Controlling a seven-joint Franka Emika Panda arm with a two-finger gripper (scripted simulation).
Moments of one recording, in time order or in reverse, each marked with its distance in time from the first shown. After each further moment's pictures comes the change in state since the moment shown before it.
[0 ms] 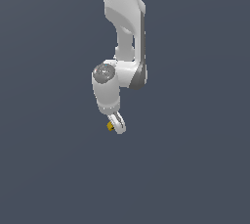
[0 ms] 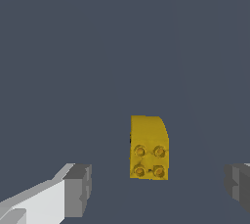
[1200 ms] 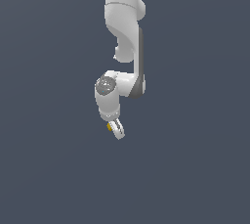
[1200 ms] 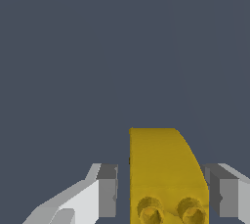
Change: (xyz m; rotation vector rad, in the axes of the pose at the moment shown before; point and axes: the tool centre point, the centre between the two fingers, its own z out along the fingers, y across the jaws) arm 0.001 0.003 0.053 -0.002 0.000 0.039
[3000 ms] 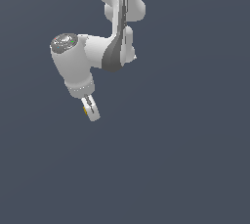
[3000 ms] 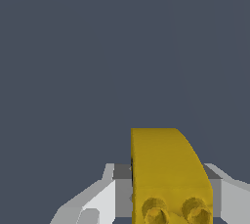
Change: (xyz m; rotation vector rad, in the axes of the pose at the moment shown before) arm 0.070 0.051 -0.140 0.002 0.001 0.002
